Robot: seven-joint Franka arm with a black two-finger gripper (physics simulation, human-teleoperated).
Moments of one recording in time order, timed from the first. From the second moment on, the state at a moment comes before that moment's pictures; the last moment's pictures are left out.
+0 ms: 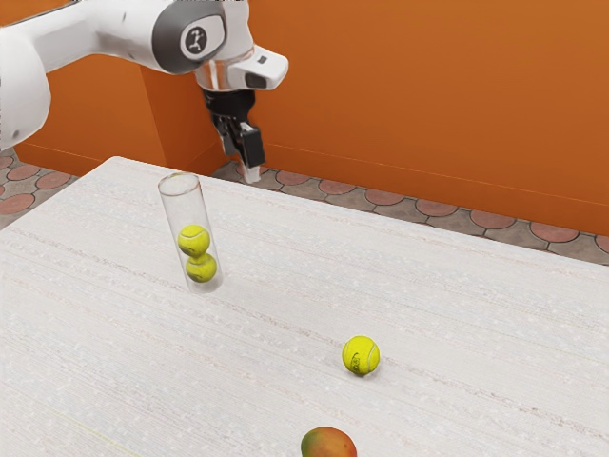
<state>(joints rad) -0.27 0.19 0.13 -1.43 0.06 1.67 0.43</state>
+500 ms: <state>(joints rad) -0.32 0.25 -0.01 -1.65 -0.19 1.70 0.40</state>
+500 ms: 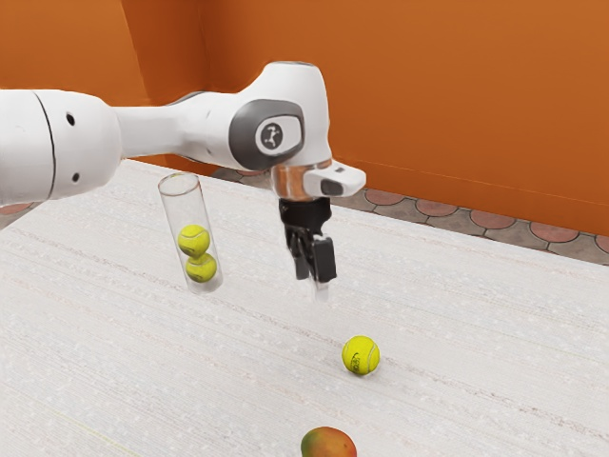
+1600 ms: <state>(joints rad) -0.39 0.61 0.03 -1.66 -0.31 2.16 0.26</state>
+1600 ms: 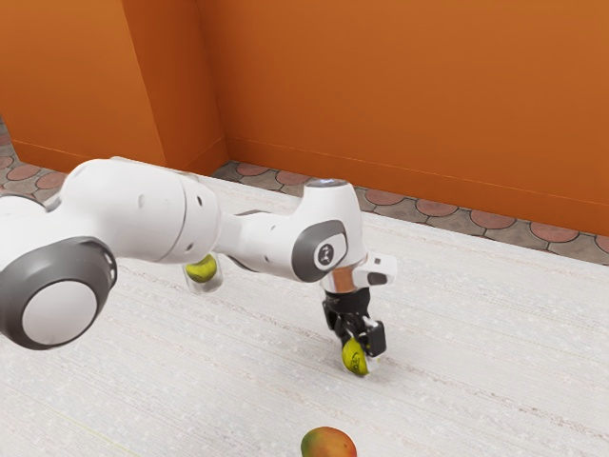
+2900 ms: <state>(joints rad) 0.02 0.26 0.15 -1.46 0.03 1.81 0.21</state>
